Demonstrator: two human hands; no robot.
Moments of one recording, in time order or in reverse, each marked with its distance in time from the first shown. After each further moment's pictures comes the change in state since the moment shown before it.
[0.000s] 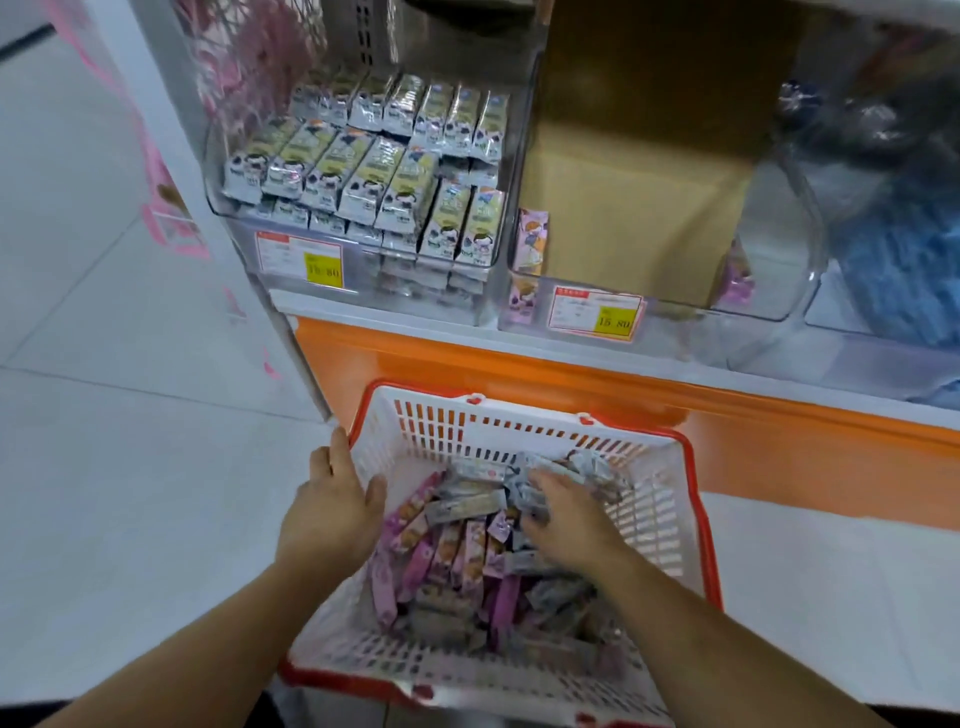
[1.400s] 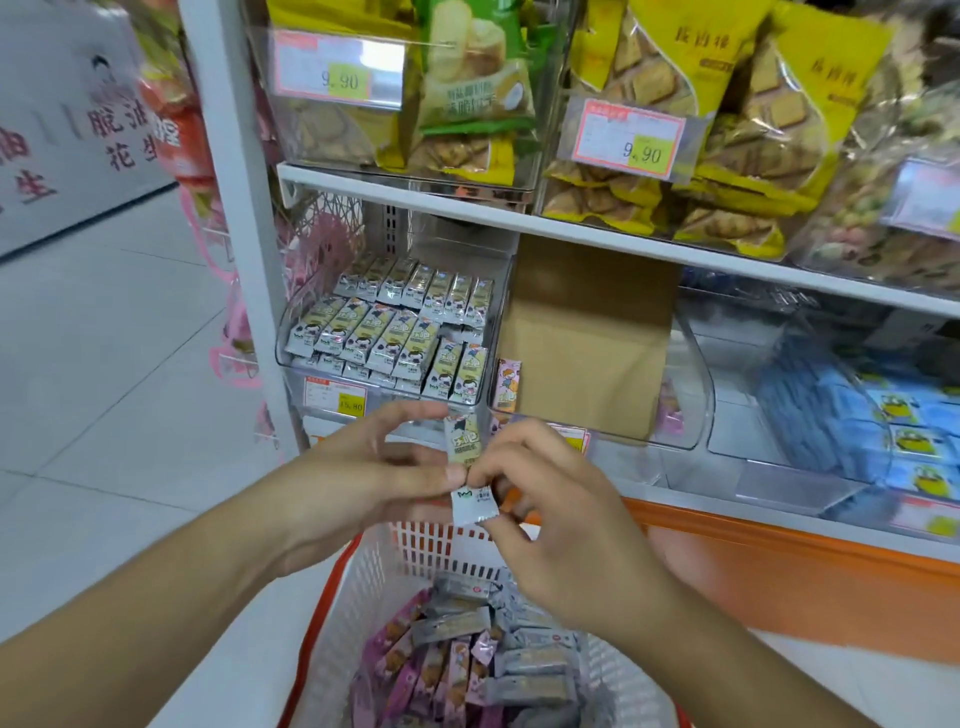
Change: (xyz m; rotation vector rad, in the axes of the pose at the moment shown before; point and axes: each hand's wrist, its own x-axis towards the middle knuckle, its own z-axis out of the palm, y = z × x) left_hand -0.072 0.132 -0.217 -1.133 -0.503 0.249; right_hand -0.150 -0.143 -0.197 0.163 0.525 -0.798
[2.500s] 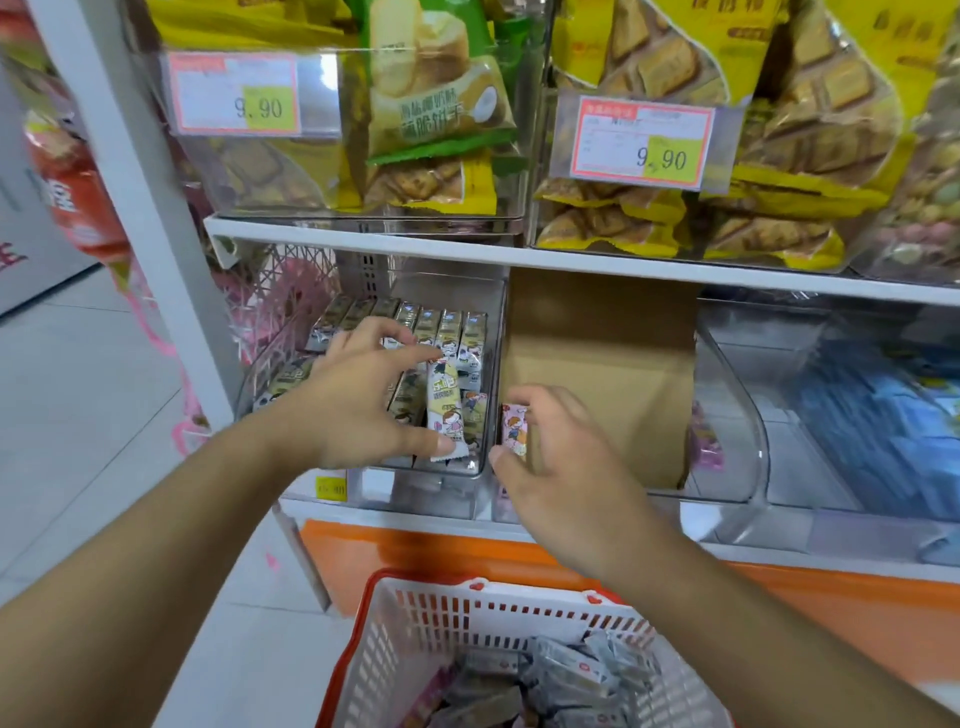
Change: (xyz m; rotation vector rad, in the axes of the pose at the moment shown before) left_hand 0.134 0.072 -0.057 1.359 0.163 0.322; right_hand 0.093 0.055 -0.003 0.007 0.108 0.430
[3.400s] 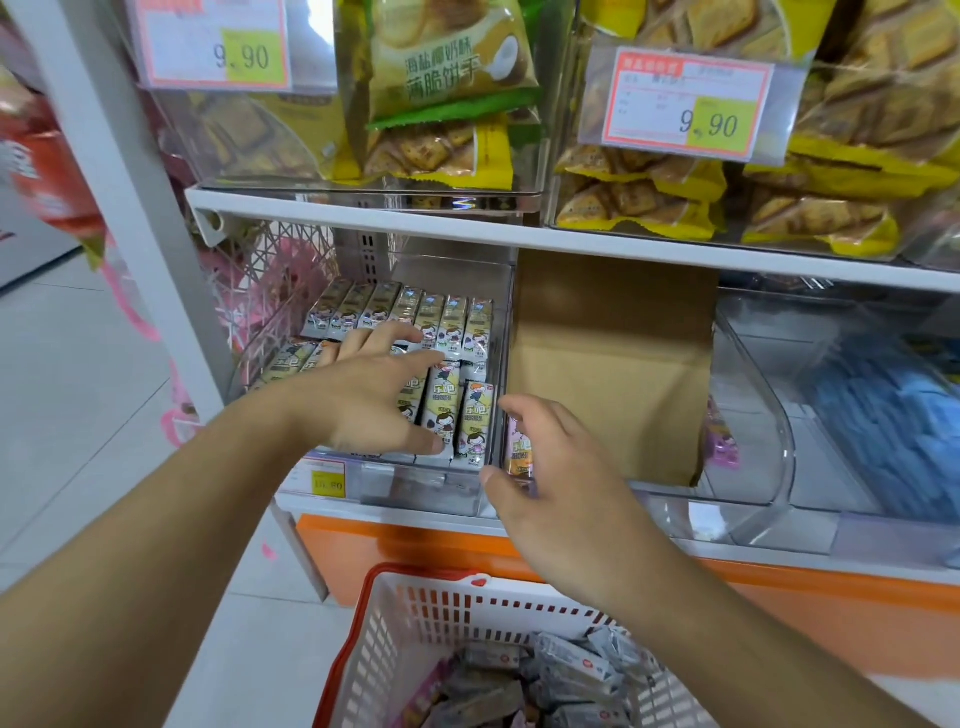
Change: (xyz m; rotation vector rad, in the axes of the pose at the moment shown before) left_hand 0.024 -0.008 0.006 0.164 -0.243 -0.053; right_hand -0.004 0.004 0.015 -0.015 -0.073 -0.013
